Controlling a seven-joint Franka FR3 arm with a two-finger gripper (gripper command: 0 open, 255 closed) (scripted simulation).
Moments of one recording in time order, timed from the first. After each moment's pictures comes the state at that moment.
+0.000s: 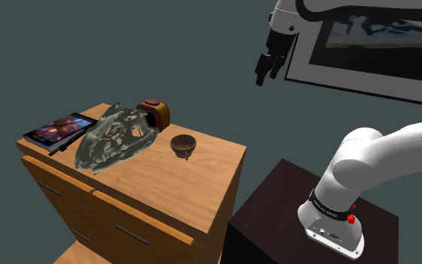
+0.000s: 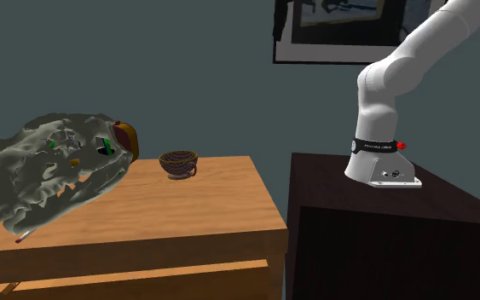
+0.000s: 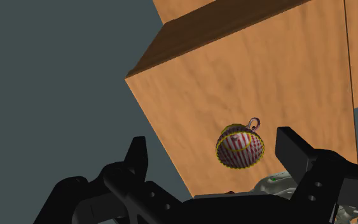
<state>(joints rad) -0.02 -0.79 0.03 -2.33 -0.04 1.69 0.03</state>
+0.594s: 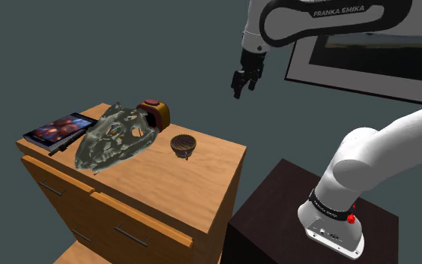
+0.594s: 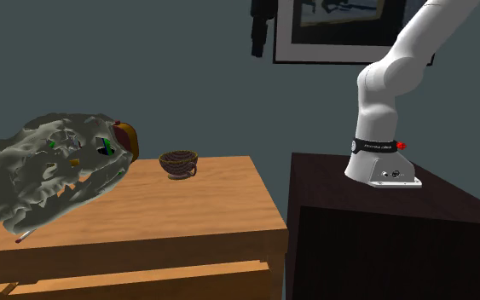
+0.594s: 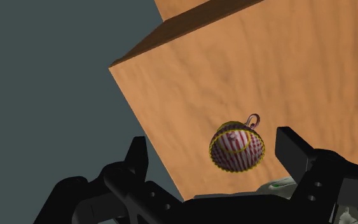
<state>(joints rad) -0.01 -0.60 0.10 -2.34 -0.05 1.86 0.11</state>
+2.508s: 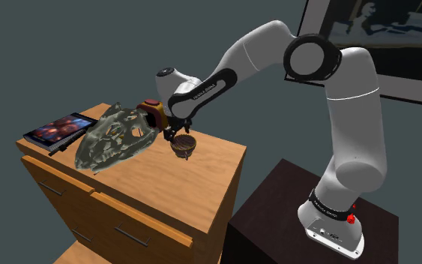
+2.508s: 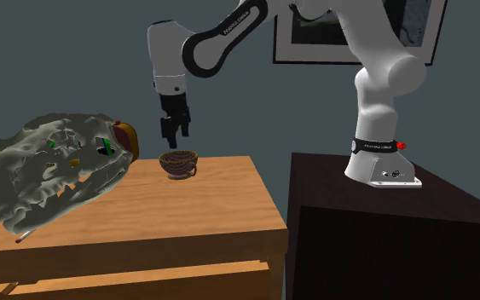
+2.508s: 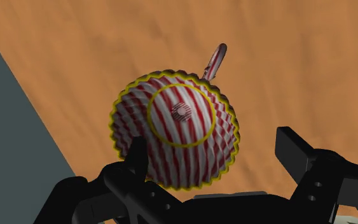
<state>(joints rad) 0.08 0.51 0.22 -1.74 -0.37 2.19 0.49</state>
